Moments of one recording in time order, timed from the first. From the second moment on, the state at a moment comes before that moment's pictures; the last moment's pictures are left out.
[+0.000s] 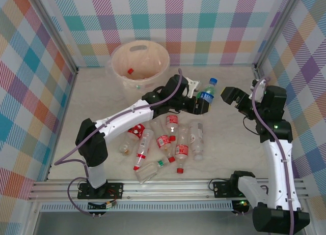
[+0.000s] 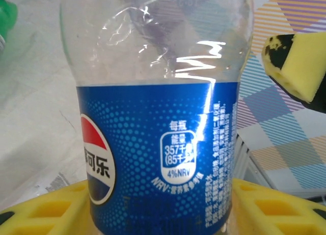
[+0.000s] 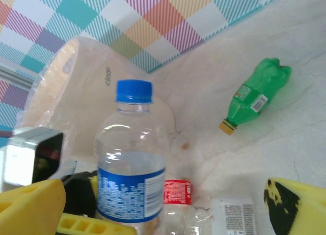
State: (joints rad) left arm -0.87 1.82 1.68 -0.41 0.38 -0.53; right arm -0.08 0.90 1.09 -0.66 -0.52 0.54
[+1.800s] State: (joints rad) left arm -0.31 2.00 2.18 -1.21 0.22 0.02; right arm -0.09 1.02 1.06 -0.68 -0.49 0.51
